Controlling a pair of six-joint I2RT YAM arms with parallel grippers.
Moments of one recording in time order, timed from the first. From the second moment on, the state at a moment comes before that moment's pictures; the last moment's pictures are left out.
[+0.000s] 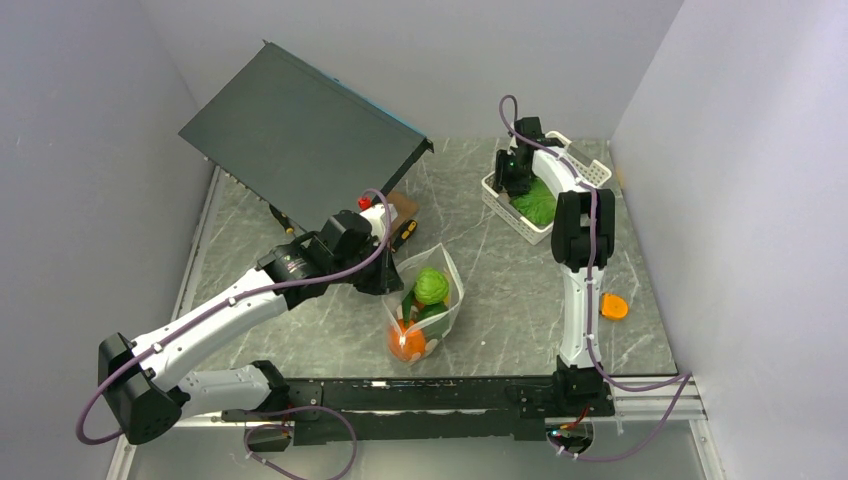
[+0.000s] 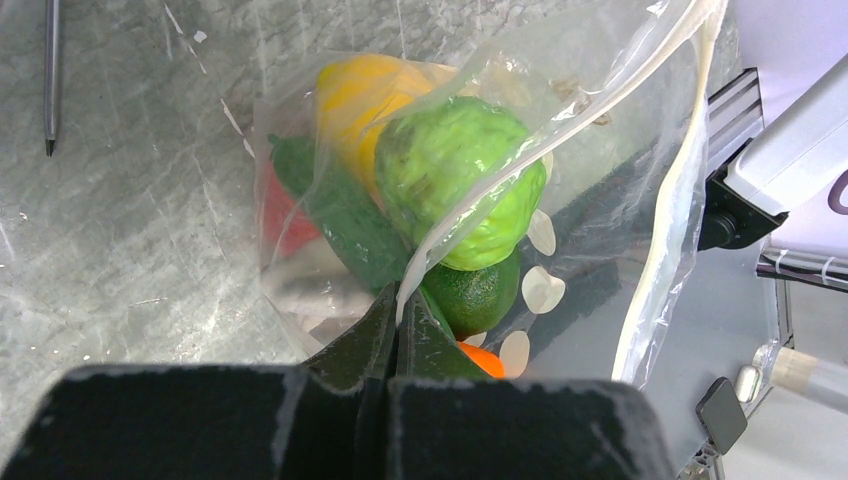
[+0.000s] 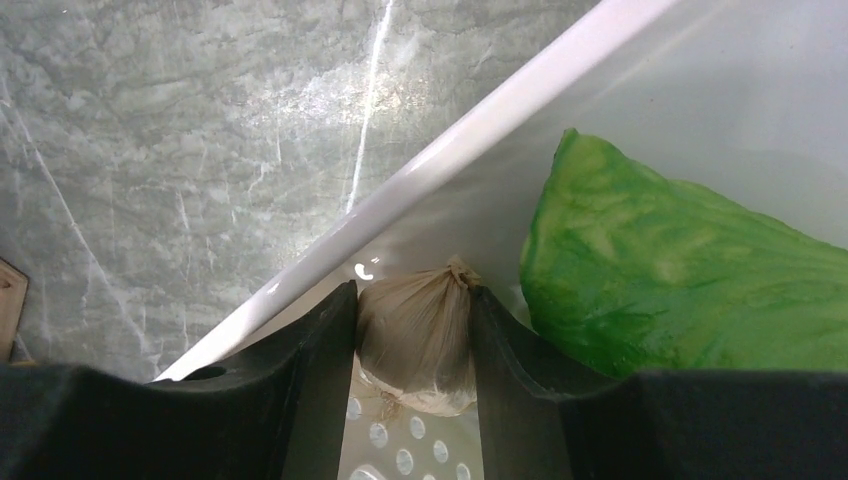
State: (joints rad) left arm -0.82 1.14 1.04 -0.61 0.14 -0.62; right arm 0.10 2.35 2.00 -0.72 -0.14 0.22
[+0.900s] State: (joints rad) left arm -0.82 1.13 1.02 -0.61 0.14 -0.63; right arm 0.08 2.21 2.04 -0.69 -0.18 0.26
